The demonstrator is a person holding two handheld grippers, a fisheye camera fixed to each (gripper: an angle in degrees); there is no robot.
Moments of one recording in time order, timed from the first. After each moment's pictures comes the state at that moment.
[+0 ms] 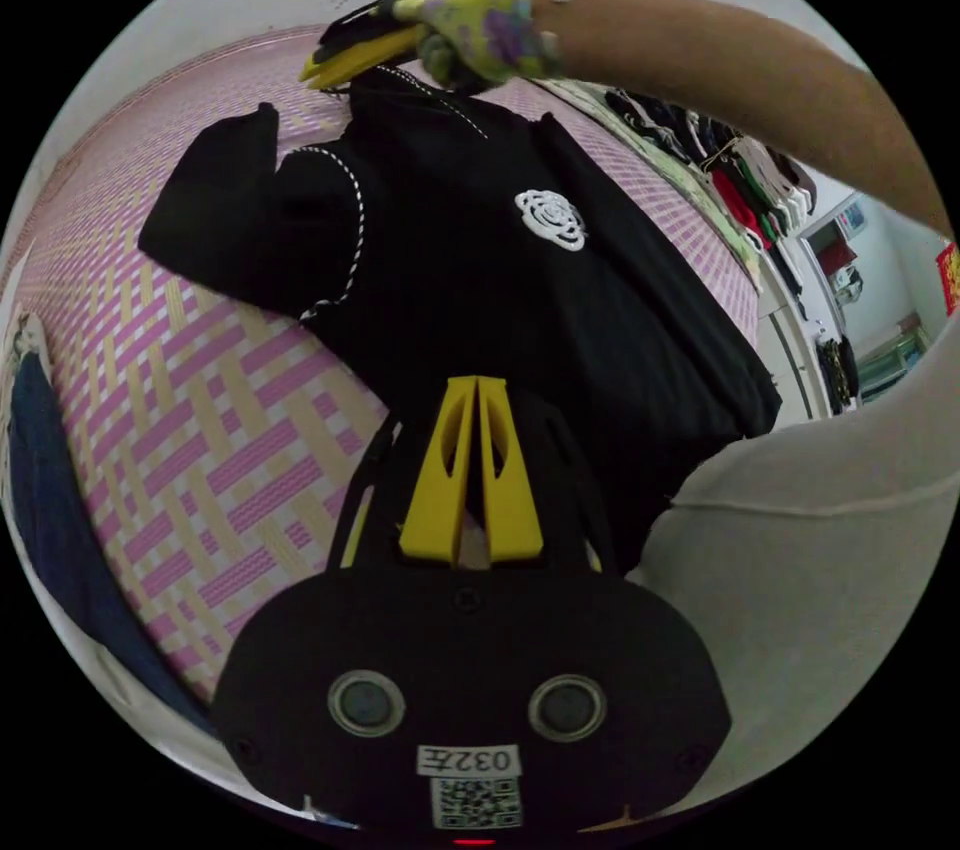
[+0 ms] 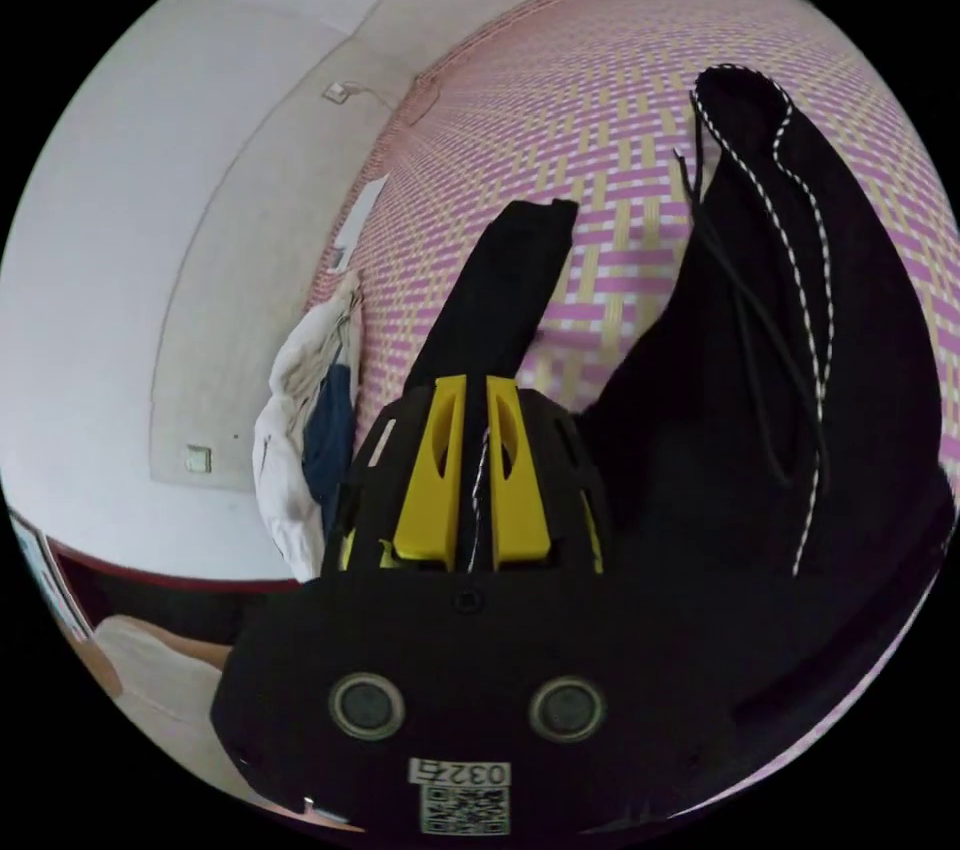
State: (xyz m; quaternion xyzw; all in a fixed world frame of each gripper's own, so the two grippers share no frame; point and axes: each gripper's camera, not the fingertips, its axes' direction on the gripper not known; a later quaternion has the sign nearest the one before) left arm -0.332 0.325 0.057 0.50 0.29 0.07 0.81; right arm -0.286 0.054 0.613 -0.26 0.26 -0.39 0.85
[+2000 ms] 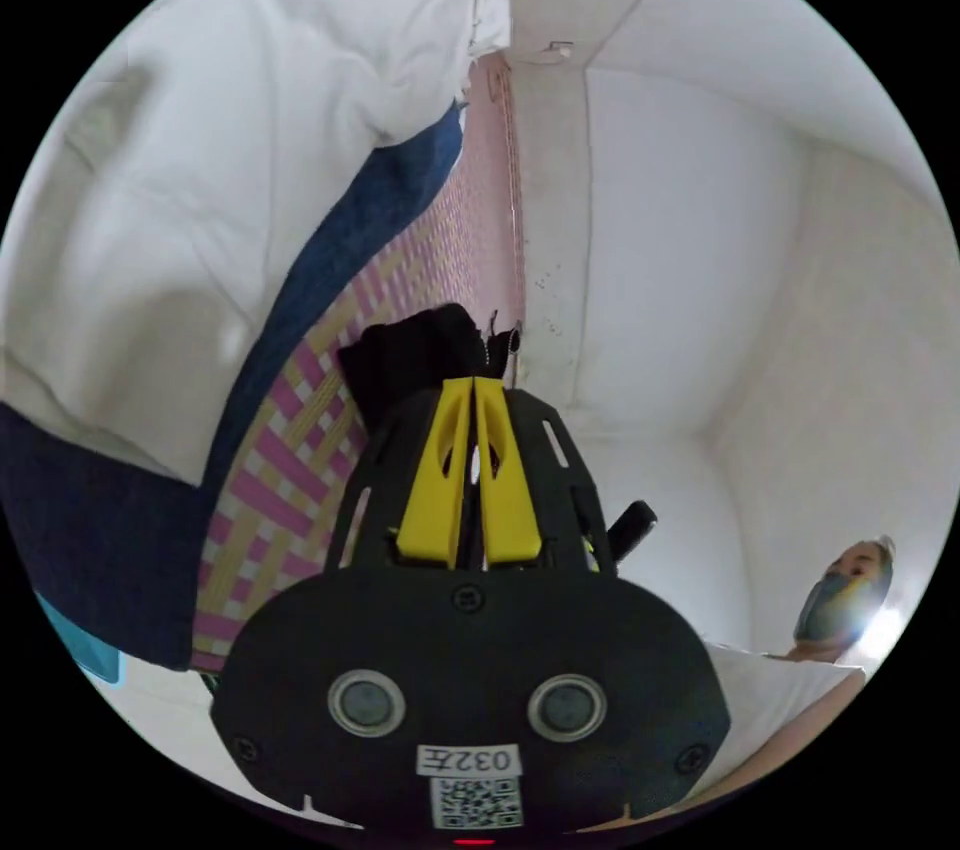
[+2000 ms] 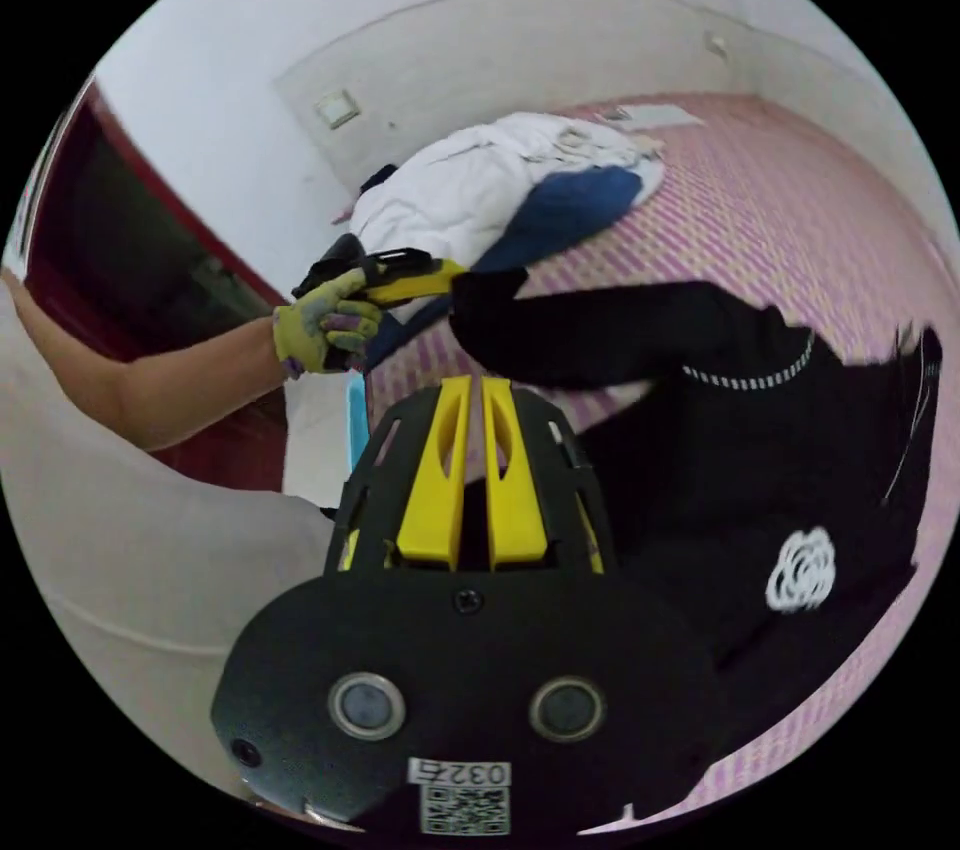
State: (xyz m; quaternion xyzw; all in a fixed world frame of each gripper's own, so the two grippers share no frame) left arm -0.484 0.520 0.486 0.52 0.71 -0.33 0.35; right arm -0.295 0.516 0.487 -0.43 0.19 -0.67 0.57
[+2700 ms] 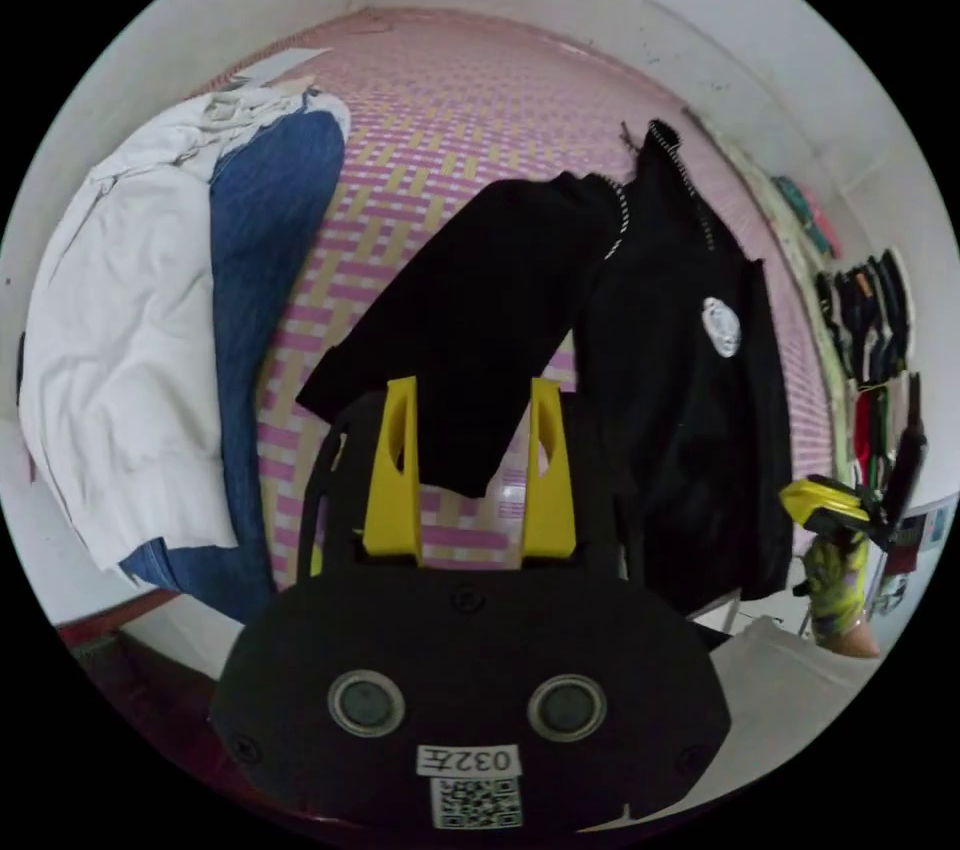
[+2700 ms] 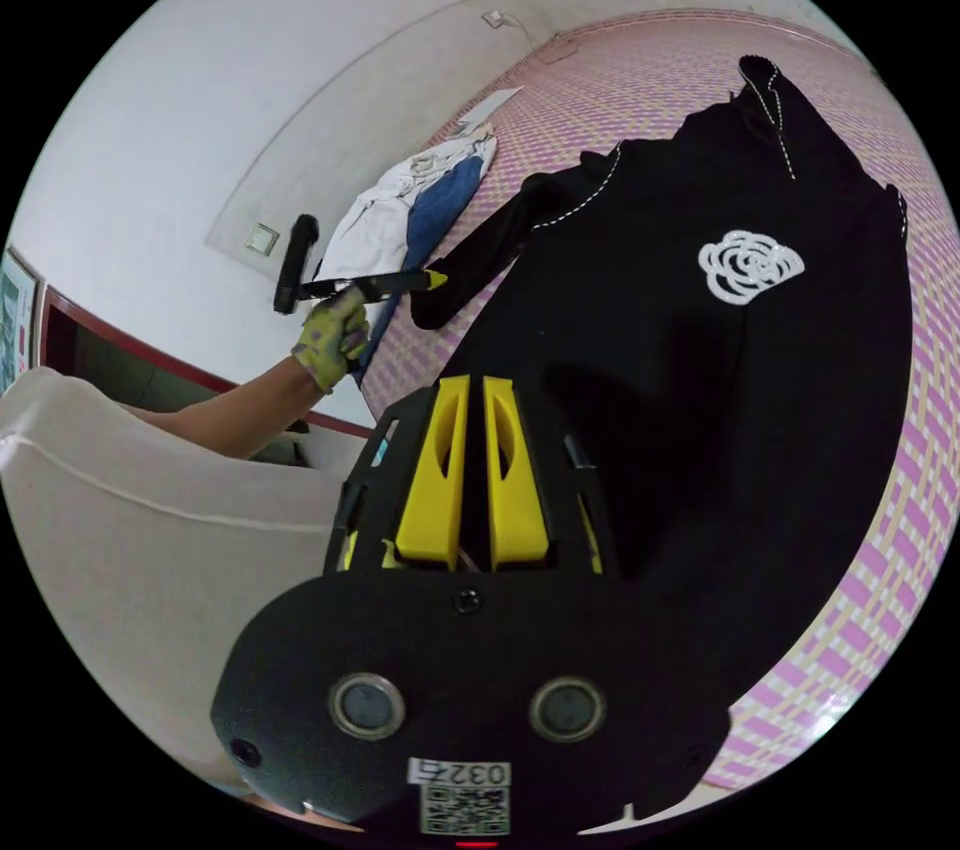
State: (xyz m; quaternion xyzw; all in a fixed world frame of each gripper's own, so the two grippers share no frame) left arm -0.389 0.478 0.192 0.42 0.31 -0.32 0.79; right arm -0.234 0.341 0.321 -0.34 0.21 -0.49 0.77
